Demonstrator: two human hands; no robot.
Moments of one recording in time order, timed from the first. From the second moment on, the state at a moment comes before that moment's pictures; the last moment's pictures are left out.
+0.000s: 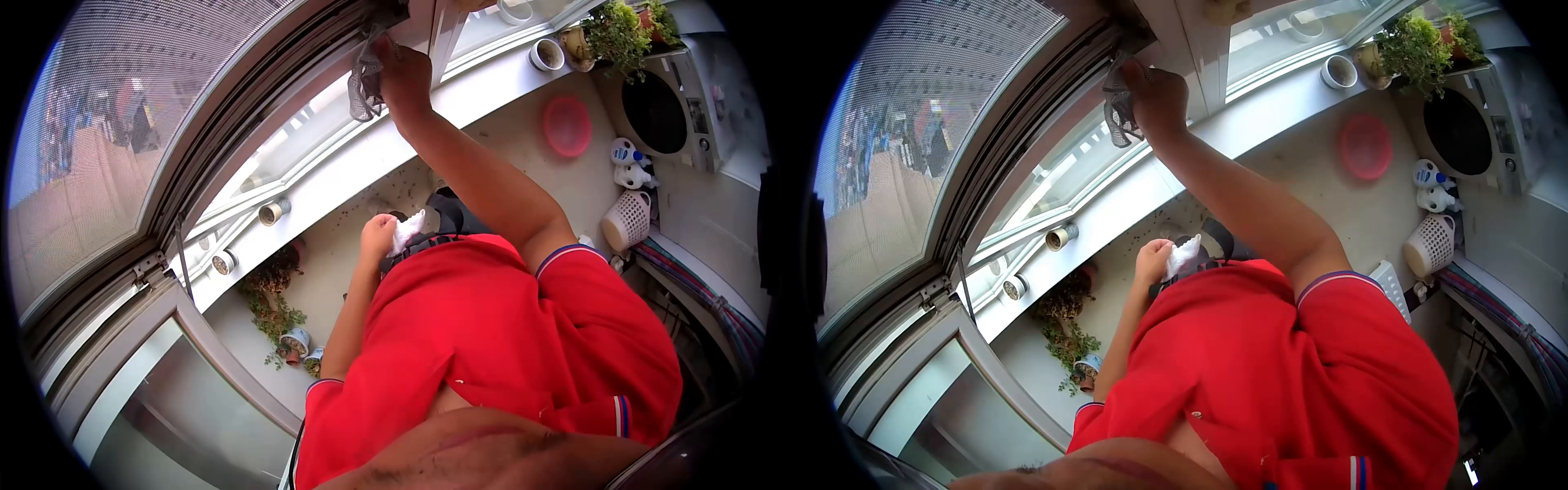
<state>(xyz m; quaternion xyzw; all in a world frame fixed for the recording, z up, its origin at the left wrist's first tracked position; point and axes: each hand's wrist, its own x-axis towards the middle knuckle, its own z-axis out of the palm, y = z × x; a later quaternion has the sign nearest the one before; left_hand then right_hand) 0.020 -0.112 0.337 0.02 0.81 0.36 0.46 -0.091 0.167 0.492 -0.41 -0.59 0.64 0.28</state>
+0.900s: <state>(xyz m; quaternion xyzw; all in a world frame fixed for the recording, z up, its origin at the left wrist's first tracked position) 0.033 -0.148 0.288 0.01 0.80 0.38 0.46 -0.093 0.182 0.427 -0.41 -0.57 0.66 0.26</state>
